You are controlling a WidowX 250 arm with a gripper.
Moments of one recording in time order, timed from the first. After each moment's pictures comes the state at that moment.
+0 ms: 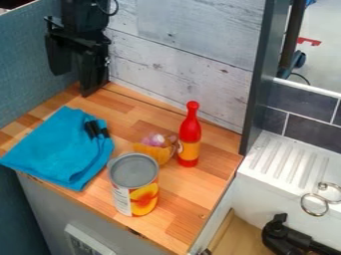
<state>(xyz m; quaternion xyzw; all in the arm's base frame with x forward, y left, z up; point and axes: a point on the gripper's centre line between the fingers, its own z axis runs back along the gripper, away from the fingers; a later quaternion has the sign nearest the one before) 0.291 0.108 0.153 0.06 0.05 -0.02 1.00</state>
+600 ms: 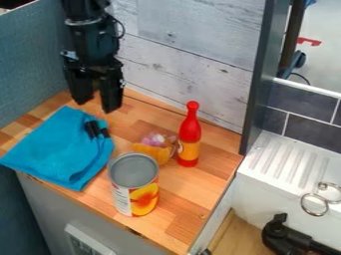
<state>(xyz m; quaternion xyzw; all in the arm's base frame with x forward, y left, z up) 0.300 0.087 0.117 -0.04 0.01 -0.03 1.00</state>
